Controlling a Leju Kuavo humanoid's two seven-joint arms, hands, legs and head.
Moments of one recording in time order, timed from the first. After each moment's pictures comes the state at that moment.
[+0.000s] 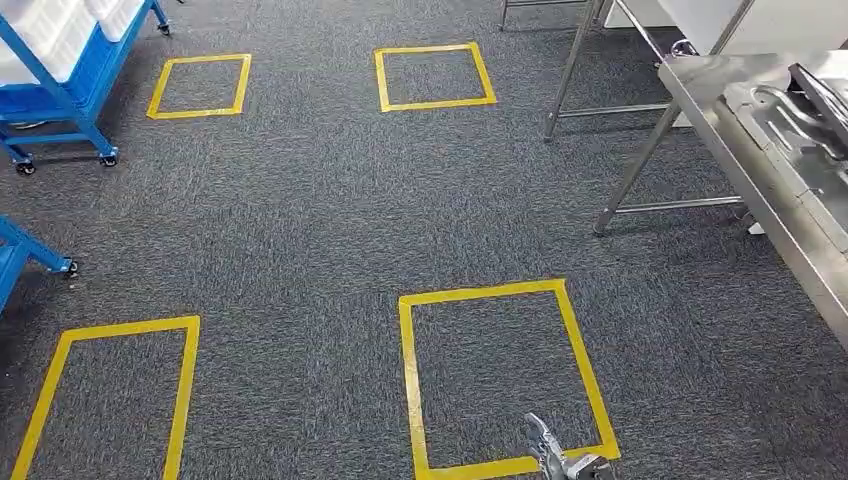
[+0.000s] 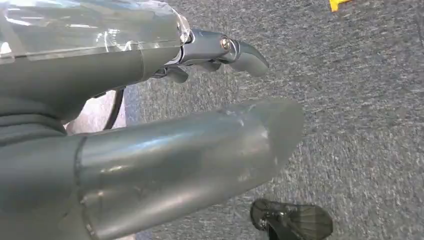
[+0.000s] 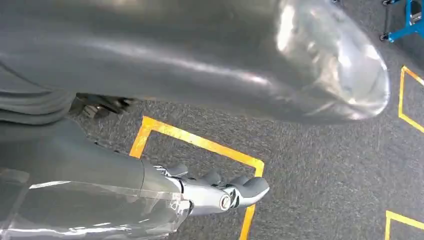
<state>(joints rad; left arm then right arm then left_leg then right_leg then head) 0.33 -0.35 0.86 -1.23 -0.87 -0.29 0.08 0.33 -0.48 0.76 -1.83 -0.31 -0.57 -0.19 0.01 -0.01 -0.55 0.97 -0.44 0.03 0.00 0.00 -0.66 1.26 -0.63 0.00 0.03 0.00</state>
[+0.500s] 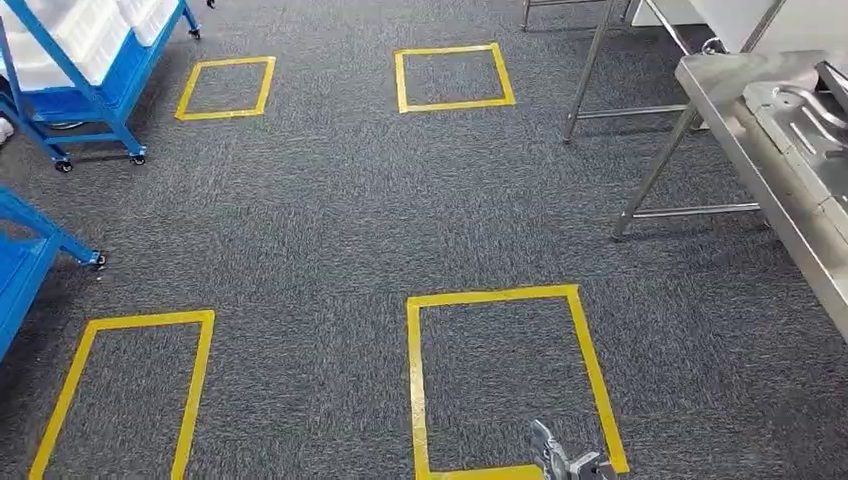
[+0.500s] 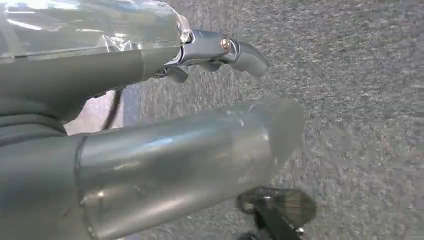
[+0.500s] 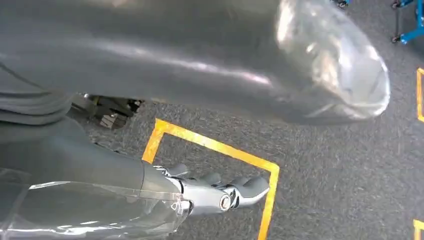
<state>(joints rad) 0.32 -0.35 0.86 -1.20 -0.80 -0.29 0.04 0.34 -0.48 0.76 -1.82 -0.38 -0.60 -0.17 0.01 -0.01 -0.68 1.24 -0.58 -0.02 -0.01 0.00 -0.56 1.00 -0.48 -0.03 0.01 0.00</state>
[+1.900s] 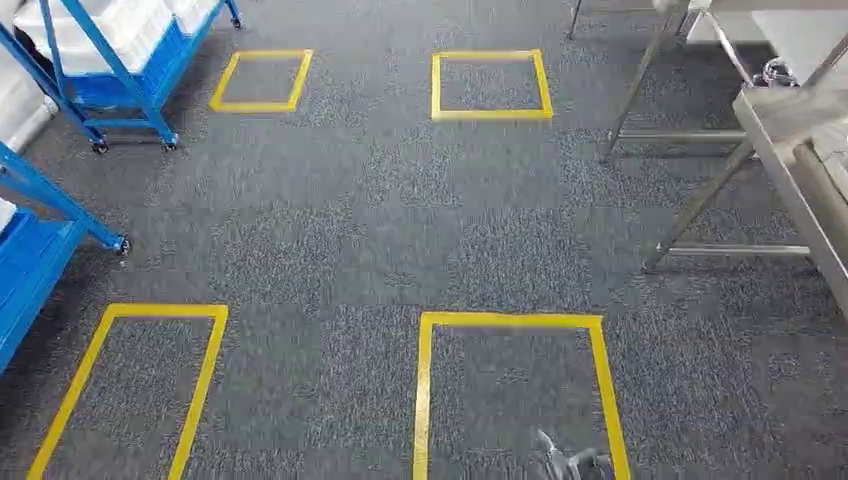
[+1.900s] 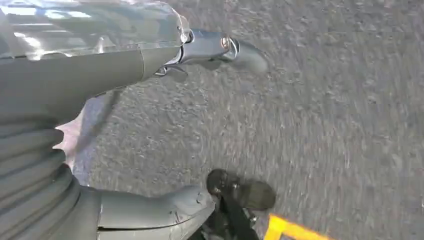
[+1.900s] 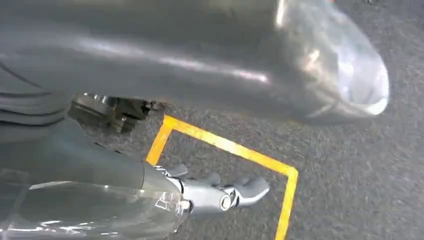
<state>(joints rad) 0.26 -0.34 0.94 -1.12 -0.62 -0.30 0.05 0.35 -0.47 0.78 -1.79 -0.46 -0.63 -0.14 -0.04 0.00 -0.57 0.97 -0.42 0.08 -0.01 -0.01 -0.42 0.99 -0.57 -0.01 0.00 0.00</state>
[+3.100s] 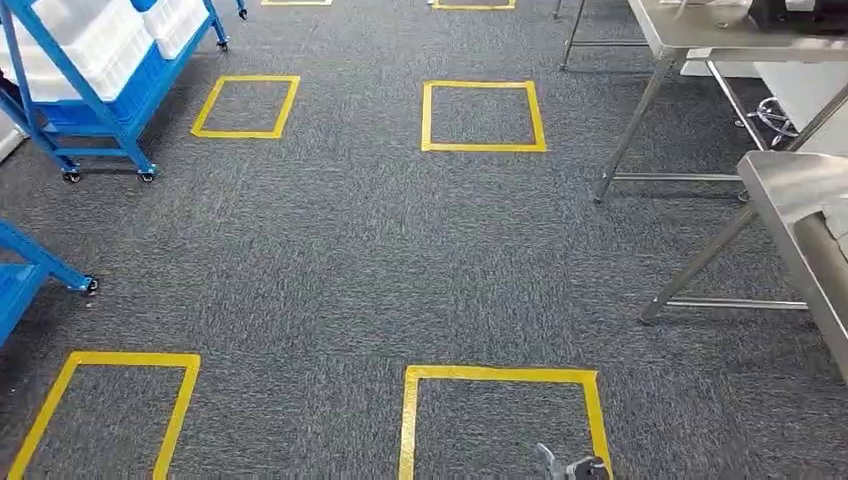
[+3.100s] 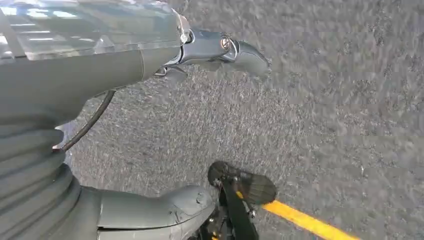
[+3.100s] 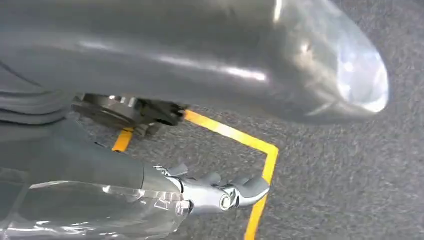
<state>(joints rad) 0.22 -0.34 1.01 -1.05 -0.65 -0.27 0.05 0.35 -0.50 0.82 -1.79 -0.49 -0.68 -0.12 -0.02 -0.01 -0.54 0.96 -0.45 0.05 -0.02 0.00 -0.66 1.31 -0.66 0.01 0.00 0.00</state>
